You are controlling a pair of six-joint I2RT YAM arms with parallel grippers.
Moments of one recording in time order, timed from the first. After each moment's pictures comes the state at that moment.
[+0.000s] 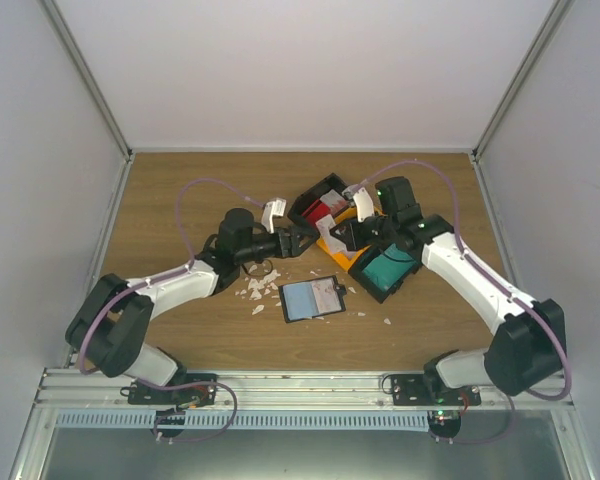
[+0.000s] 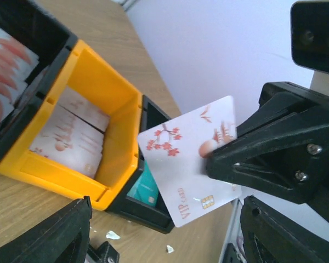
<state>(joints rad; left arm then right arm) -0.57 1.48 0.75 0.45 0.51 -0.74 0.45 1.38 1.11 -0.53 -0.44 0.12</state>
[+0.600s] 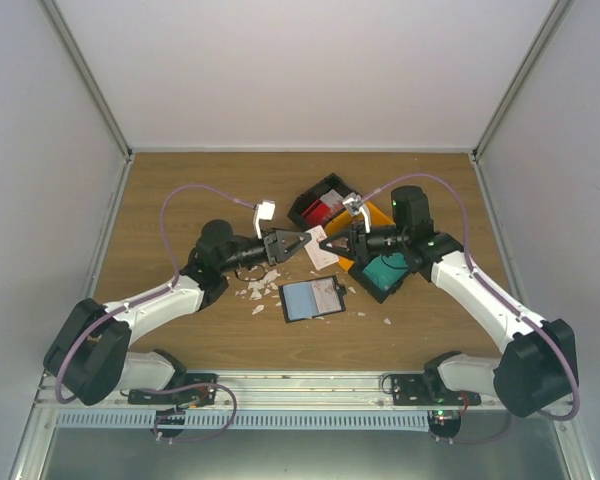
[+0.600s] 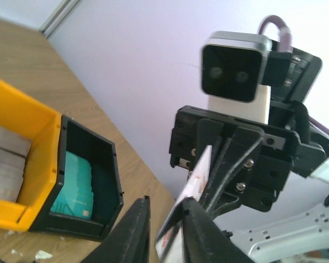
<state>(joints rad) -0.56 1.31 0.62 0.68 0.65 -0.85 0.41 1.25 0.93 -0.21 -1.02 0.21</state>
